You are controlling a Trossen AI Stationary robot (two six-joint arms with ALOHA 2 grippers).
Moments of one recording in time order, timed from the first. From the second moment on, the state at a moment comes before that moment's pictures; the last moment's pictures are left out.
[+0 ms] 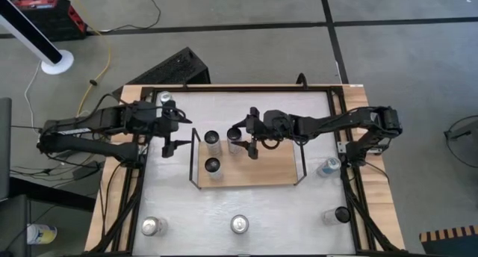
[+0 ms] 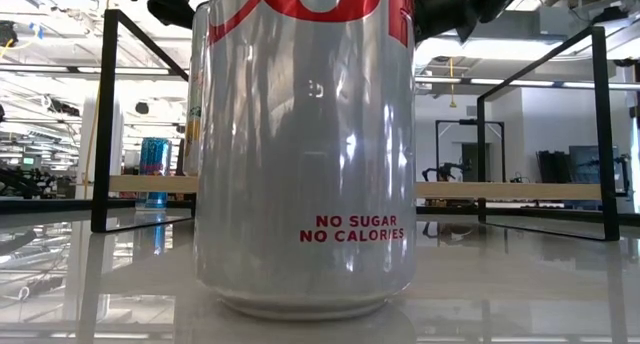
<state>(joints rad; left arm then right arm) 0.10 0.82 0.96 -0.65 -0.08 0.15 -0.07 1.59 1.01 0.26 0.00 -0.06</state>
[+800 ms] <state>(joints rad) 0.10 0.83 0.96 -0.64 -0.08 0.15 0.01 1.54 1.01 0.23 0.10 -0.15</state>
